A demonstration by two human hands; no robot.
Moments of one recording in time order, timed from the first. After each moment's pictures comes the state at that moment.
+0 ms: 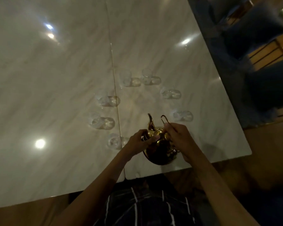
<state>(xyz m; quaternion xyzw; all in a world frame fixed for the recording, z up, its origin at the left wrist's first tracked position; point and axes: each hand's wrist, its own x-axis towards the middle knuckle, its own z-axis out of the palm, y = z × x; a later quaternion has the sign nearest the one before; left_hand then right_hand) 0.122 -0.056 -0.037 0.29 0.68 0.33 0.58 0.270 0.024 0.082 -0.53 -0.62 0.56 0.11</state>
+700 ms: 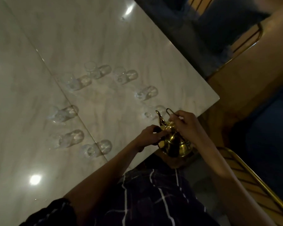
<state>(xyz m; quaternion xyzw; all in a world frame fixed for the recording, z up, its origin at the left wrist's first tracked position) 0.253 0.008 -0.045 0.41 0.55 0.14 0.71 0.408 0.024 0.080 -0.68 -0.56 0.44 0.17</state>
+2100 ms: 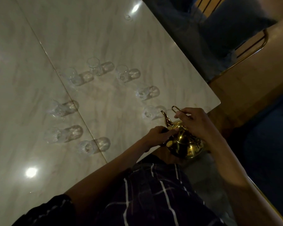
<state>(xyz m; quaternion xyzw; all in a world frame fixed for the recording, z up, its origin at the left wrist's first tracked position) 0.282 0.013 -0.022 0.43 0.54 0.13 0.72 0.429 0.046 0.102 -0.68 -0.60 0.41 0.11</state>
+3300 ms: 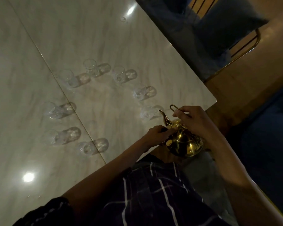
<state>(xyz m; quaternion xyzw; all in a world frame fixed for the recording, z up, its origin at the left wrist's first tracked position) 0.283 0.008 -0.014 0.43 0.54 0.13 0.71 0.430 0.042 0.111 -0.67 -0.61 0.40 0.11</state>
